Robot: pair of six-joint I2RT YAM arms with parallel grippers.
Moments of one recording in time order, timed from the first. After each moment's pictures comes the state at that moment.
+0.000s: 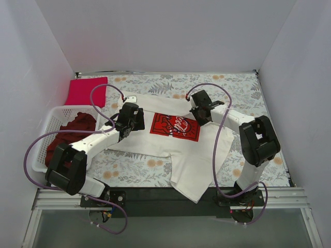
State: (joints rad) left arm -0.48 1.43 0.84 -0.16 -0.27 -0.38; right arm 0.50 1.78 1.19 -0.45 0.20 -0.13
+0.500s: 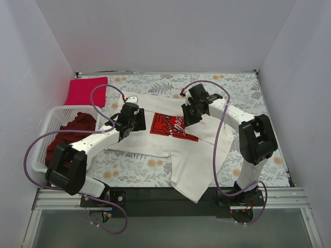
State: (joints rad) left arm -0.48 1.43 0.84 -0.16 -0.23 -0.39; right arm 0.51 1.80 1.34 -0.62 -0.25 0.14
